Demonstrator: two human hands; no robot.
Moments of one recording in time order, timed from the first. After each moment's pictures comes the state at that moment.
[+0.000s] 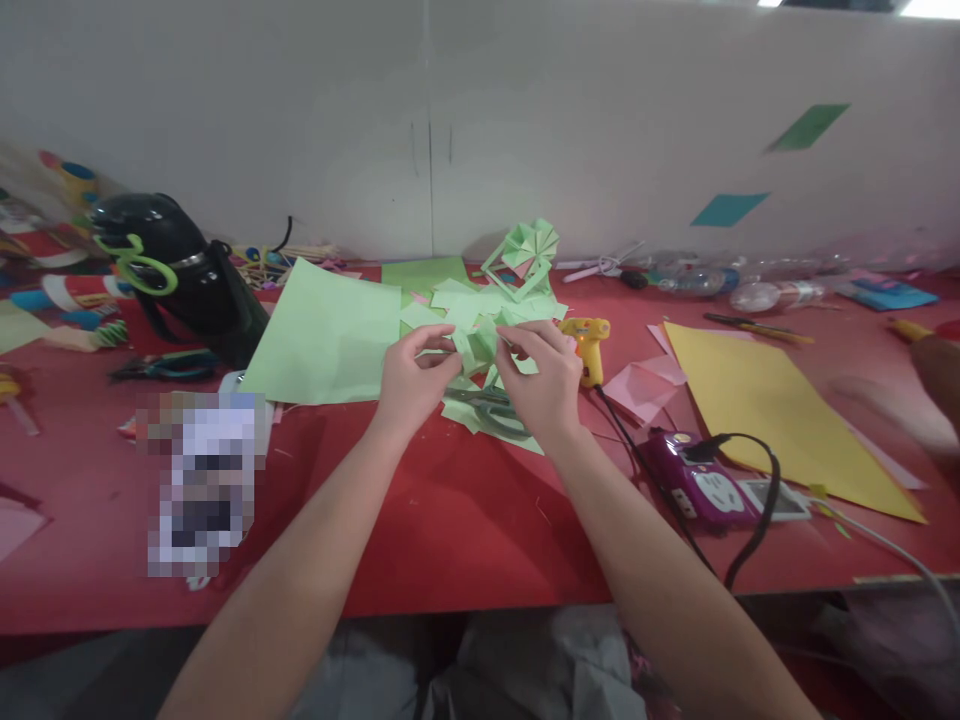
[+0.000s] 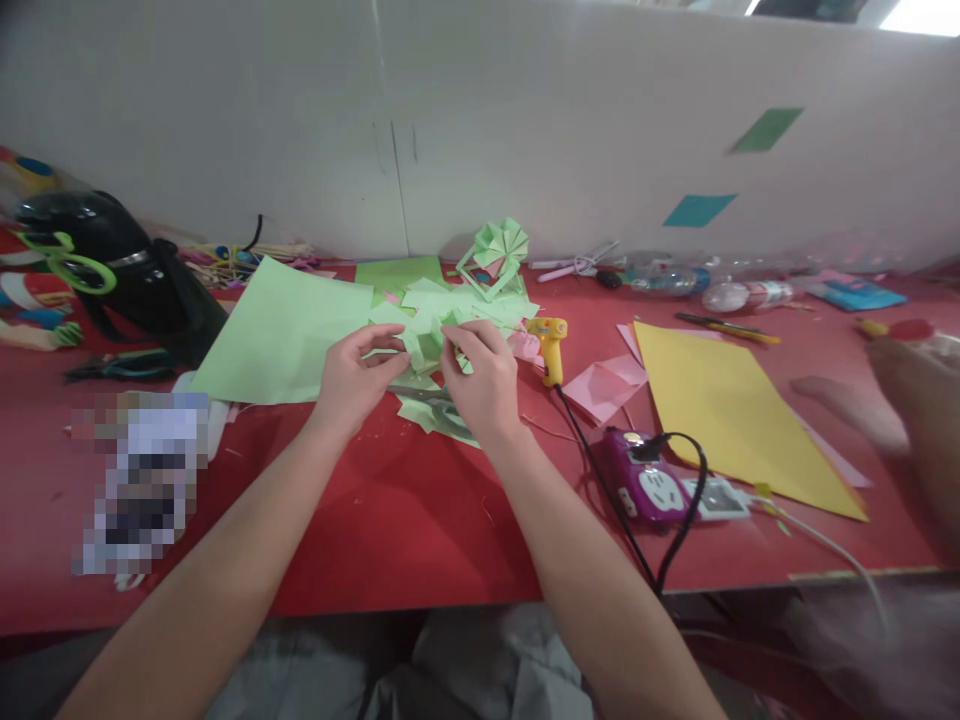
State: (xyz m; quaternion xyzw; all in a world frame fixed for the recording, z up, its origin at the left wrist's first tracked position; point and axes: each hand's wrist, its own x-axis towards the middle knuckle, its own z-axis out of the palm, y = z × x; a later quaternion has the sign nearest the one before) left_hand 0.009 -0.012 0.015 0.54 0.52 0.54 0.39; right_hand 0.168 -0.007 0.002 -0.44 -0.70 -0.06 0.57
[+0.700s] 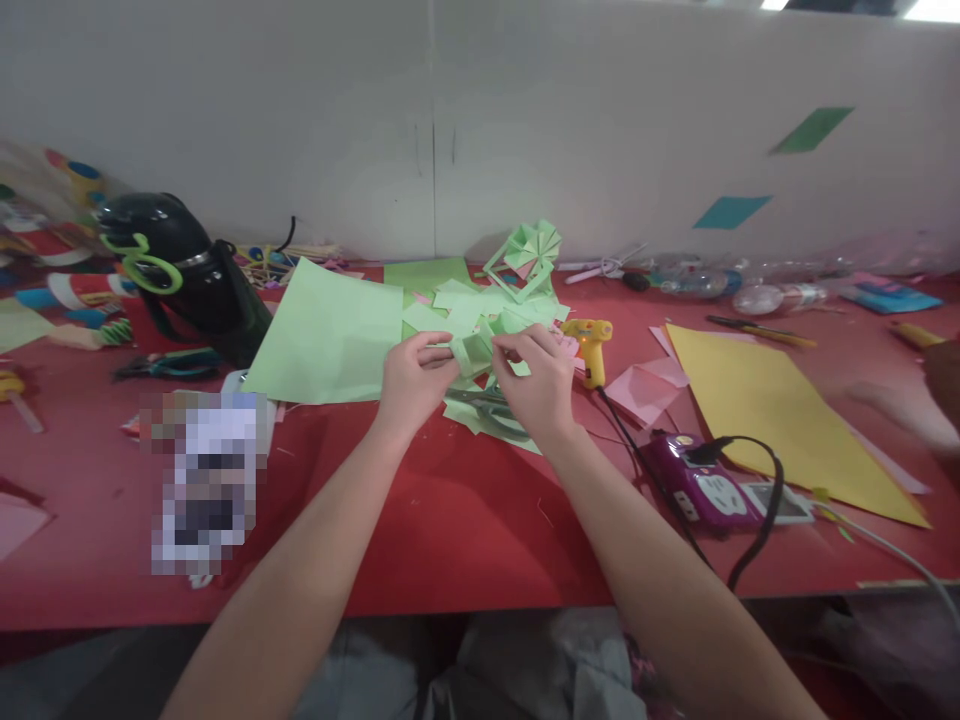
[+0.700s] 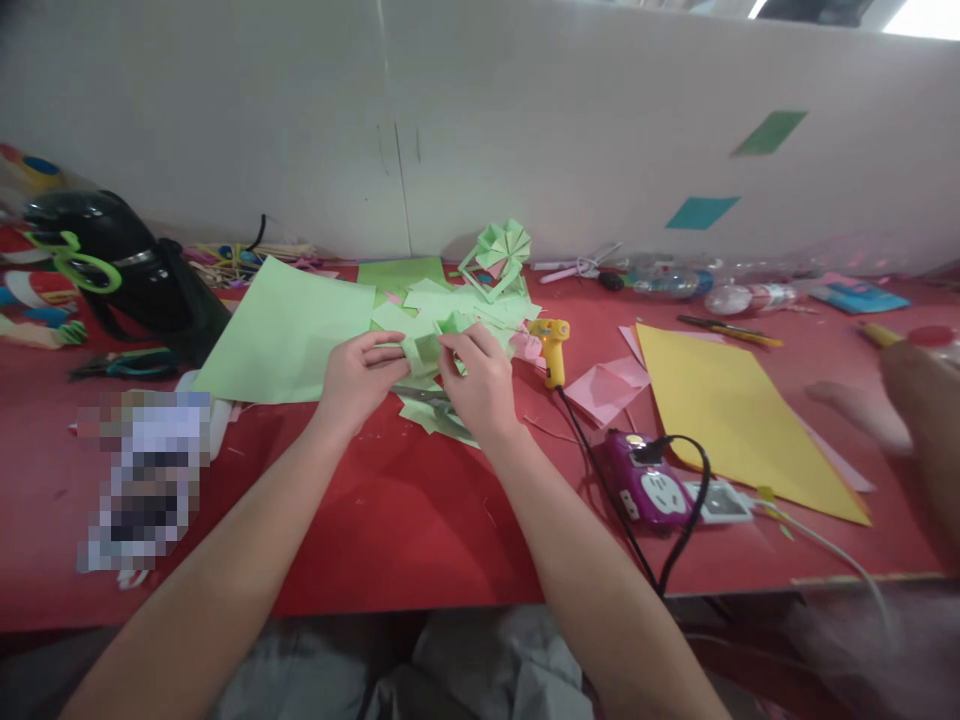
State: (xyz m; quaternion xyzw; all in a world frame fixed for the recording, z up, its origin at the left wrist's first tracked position) left_hand 0.005 -0.008 0.010 0.51 0.53 0.52 0.44; right_hand 0.166 -0.002 -0.003 -0.42 -0.72 -0.05 0.56
